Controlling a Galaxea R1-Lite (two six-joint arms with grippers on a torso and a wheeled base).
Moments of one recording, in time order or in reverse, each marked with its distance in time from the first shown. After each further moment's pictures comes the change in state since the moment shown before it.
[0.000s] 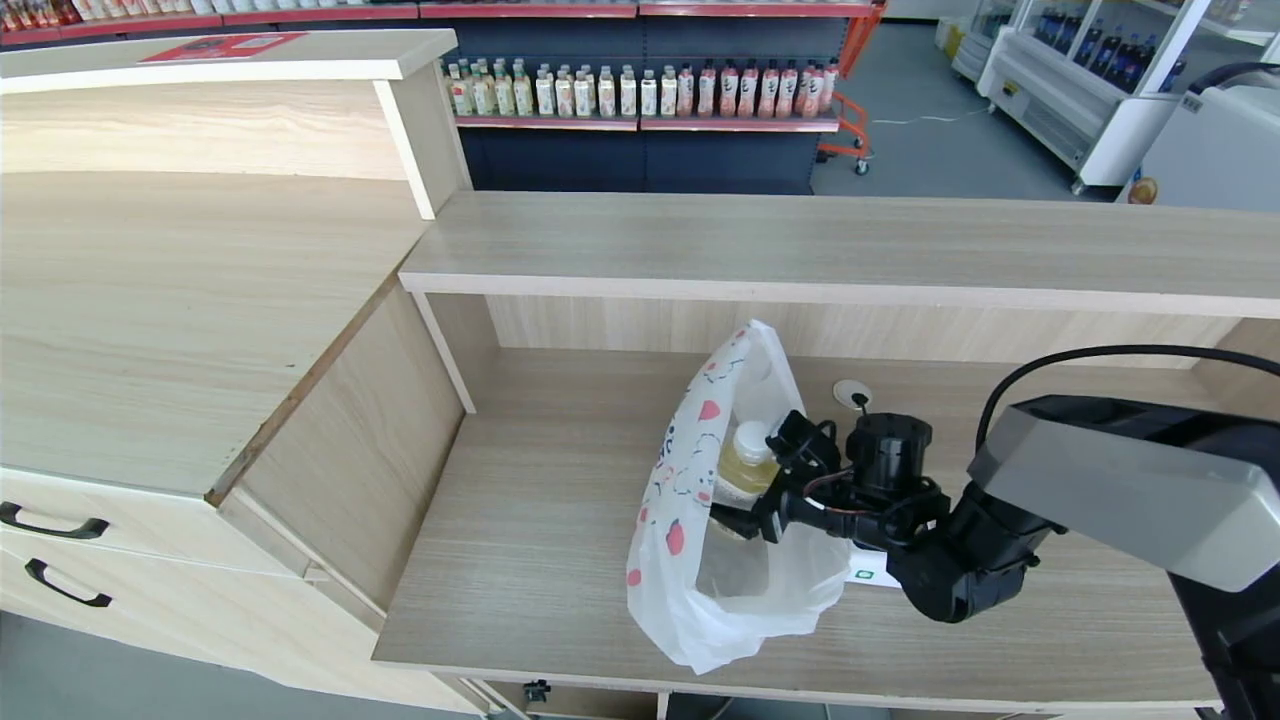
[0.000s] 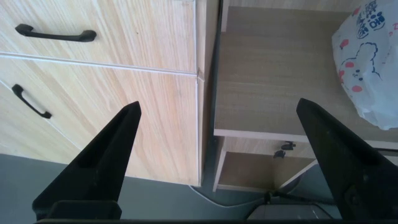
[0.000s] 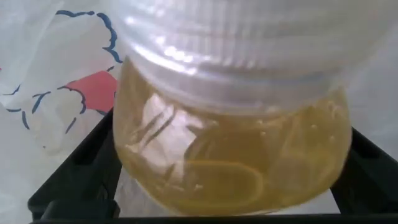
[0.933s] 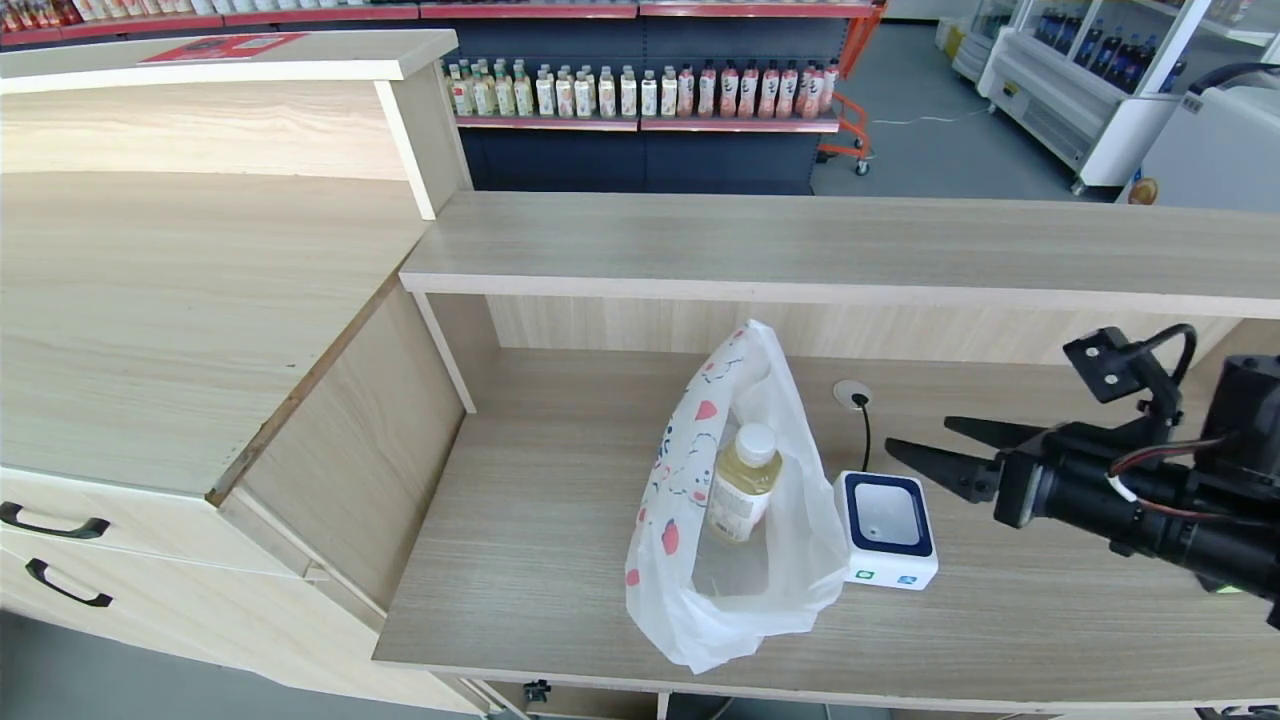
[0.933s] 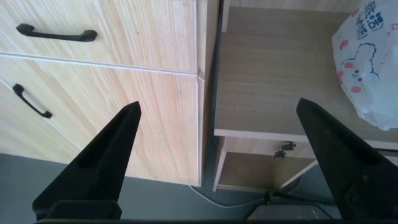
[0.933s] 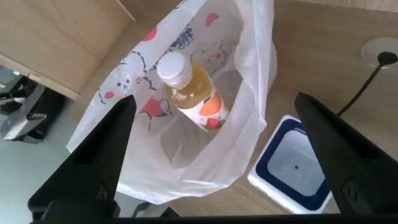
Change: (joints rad) left arm 0.000 0.000 0.000 0.000 0.000 0.000; right arm -0.219 -0.845 0.504 0.328 -0.089 0.403
